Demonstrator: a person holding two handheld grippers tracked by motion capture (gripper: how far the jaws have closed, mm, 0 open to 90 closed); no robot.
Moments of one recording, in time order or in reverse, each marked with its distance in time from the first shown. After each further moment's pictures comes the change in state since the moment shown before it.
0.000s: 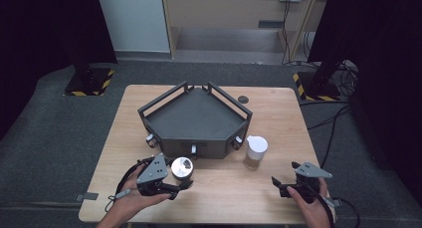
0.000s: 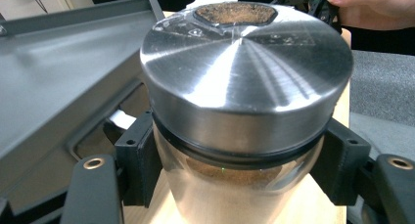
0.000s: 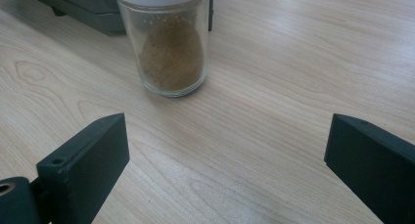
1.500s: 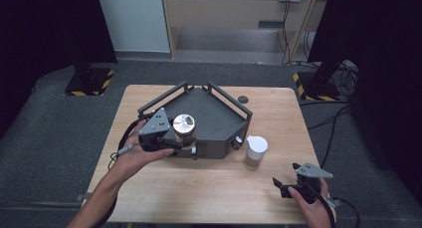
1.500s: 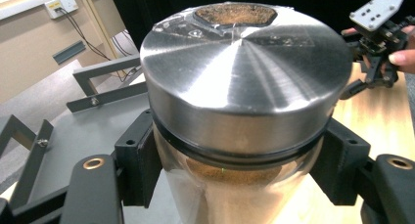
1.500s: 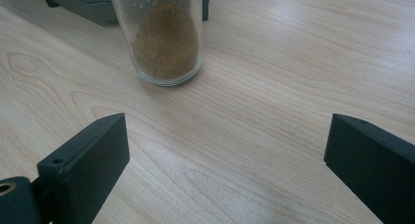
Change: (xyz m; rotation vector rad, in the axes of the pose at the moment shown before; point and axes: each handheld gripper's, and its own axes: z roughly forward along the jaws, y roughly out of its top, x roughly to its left) left arm 0.067 0.070 0.006 -0.027 0.074 0.032; right arm -0.004 -0.003 0.001 0.021 0.001 0.013
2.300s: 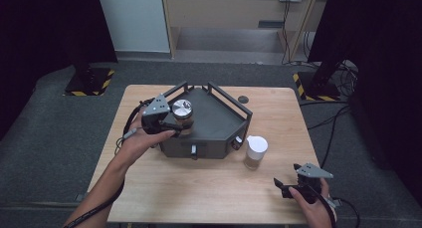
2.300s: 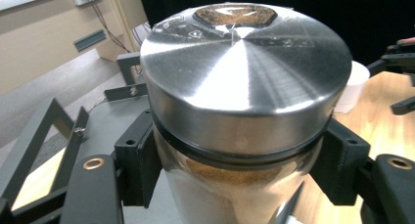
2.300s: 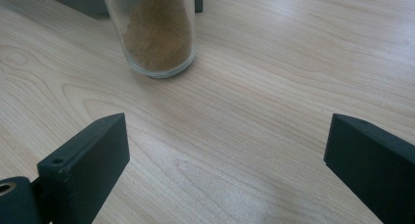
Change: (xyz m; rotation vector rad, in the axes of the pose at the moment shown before) left arm 0.039 -0.015 0.023 0.001 0.067 -0.082; right arm -0.003 -0.002 0.001 0.015 -0.007 0.004
